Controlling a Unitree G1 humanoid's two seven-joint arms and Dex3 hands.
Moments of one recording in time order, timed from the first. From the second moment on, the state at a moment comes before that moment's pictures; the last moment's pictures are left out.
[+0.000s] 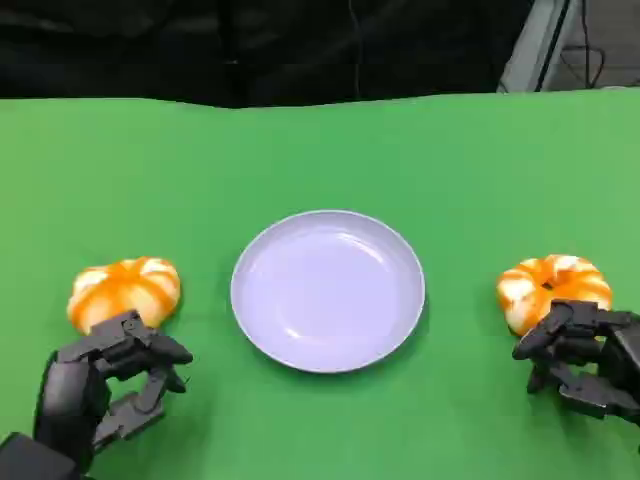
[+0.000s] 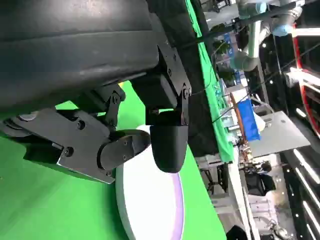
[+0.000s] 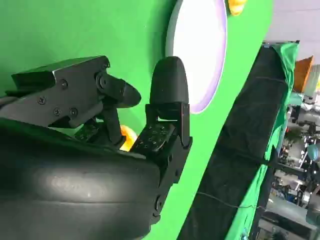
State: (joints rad) left arm -0.22 0.08 0.17 1.04 -0.13 -1.09 -0.26; right arm -0.37 -0.17 -0.14 1.19 0.05 -0.95 0.48
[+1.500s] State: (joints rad) left arm -0.23 0.13 0.17 1.07 0.05 -1.21 -0.10; right arm -0.38 -0.17 -0.14 1.19 0.04 -0.95 0.47
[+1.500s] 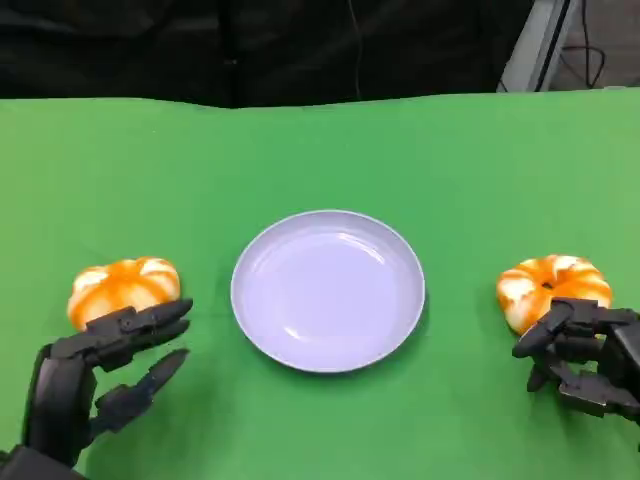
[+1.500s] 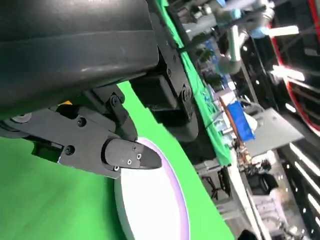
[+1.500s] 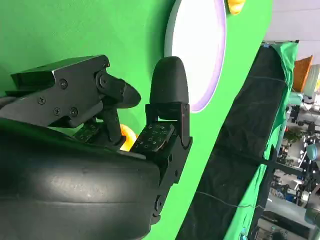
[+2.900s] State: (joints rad) left arm -0.19 0.44 -0.24 0.77 0.94 -0.49 1.04; right arm -0.38 -0.17 -0.14 1.19 0.04 -0.95 0.47
